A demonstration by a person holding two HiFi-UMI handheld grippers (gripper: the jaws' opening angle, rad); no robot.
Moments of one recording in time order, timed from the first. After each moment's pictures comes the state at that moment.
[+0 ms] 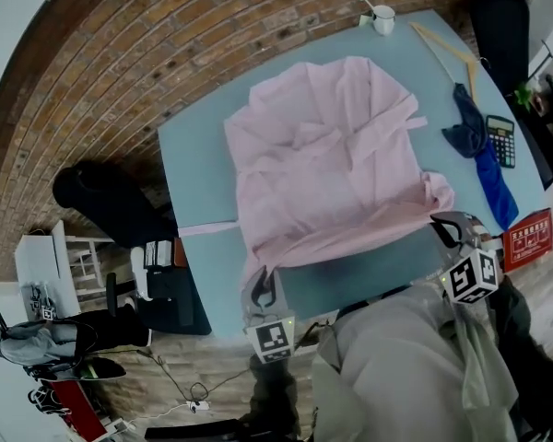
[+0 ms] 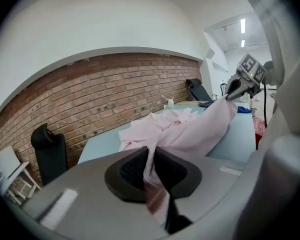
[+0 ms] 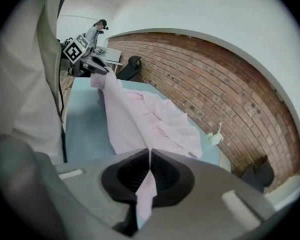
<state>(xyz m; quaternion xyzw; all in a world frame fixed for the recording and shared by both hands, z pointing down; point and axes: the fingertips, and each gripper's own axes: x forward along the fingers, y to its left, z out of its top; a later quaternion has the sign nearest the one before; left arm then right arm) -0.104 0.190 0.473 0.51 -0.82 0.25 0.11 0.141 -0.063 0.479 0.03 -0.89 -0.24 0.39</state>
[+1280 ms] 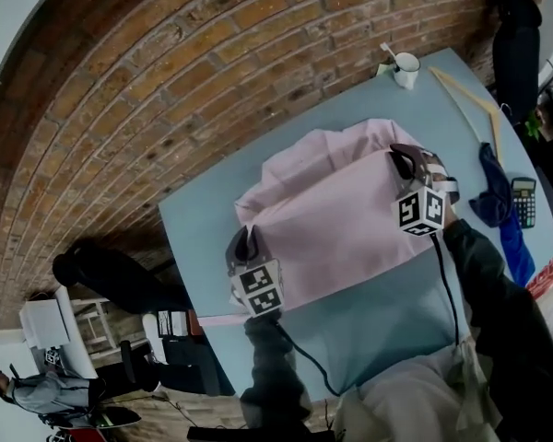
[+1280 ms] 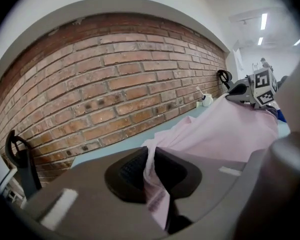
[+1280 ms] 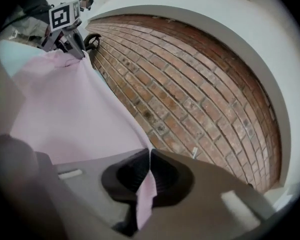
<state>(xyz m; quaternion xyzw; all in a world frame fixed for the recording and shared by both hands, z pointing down) -0.367 -0.039 0.490 0.47 -0.84 0.24 0.16 -0.148 -0.317 0.494 0.21 -0.87 -0.33 0.30</state>
